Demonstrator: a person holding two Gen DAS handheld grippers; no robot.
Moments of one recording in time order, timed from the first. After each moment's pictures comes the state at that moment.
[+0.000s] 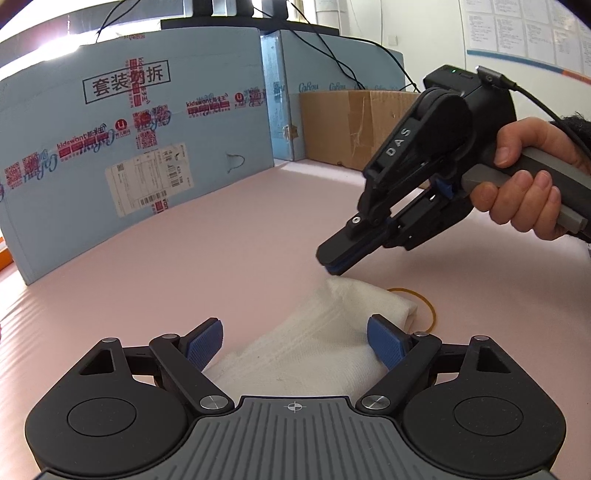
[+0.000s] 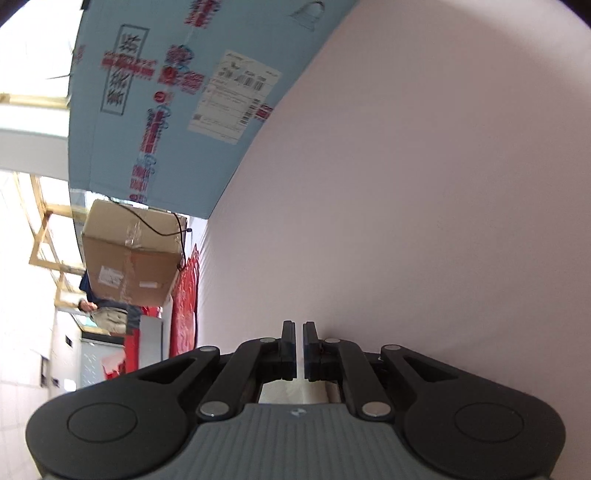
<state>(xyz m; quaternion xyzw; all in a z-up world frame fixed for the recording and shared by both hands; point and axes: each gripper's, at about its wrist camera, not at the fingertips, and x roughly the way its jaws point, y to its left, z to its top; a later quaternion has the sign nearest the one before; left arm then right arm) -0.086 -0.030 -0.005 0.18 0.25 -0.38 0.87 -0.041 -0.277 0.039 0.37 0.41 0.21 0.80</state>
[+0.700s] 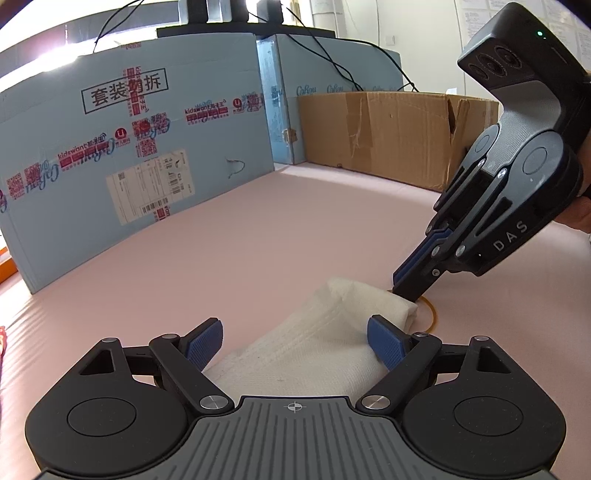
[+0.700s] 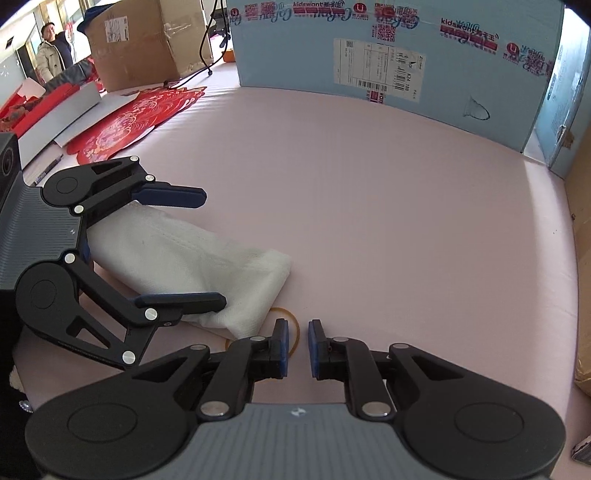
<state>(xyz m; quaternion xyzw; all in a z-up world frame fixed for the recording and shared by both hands) -0.091 -0.032 -0.004 0.19 0.24 -0.37 0.88 -0.102 -0.212 0.077 -0.05 0.42 0.20 0.88</state>
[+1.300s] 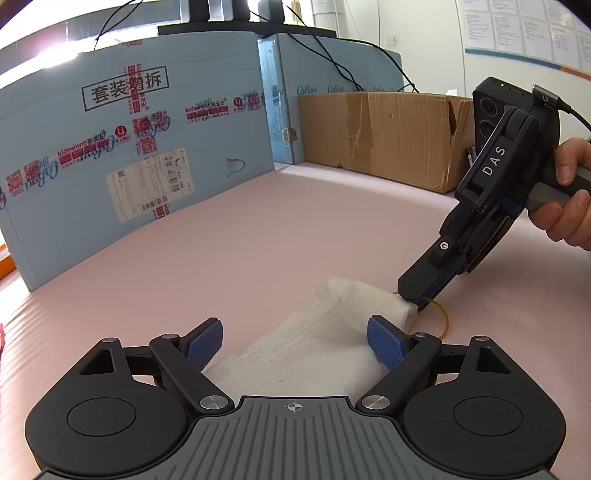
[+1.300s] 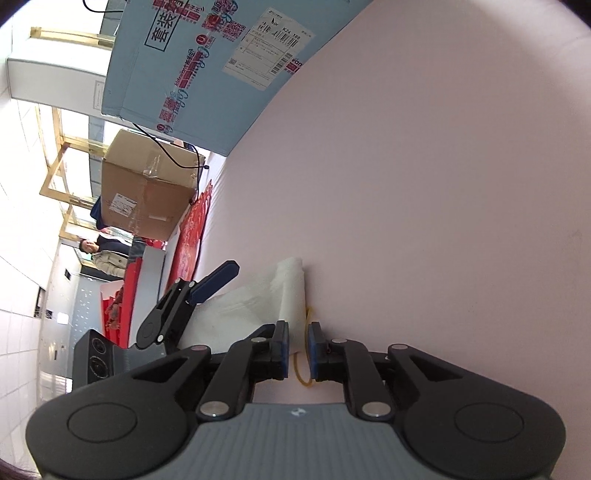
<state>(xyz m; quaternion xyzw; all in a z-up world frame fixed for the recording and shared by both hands) -0.091 -0.033 -0.004 0.18 0.24 -0.37 0.88 -0.084 -0.291 0.024 0.36 0.45 0.27 0.77</state>
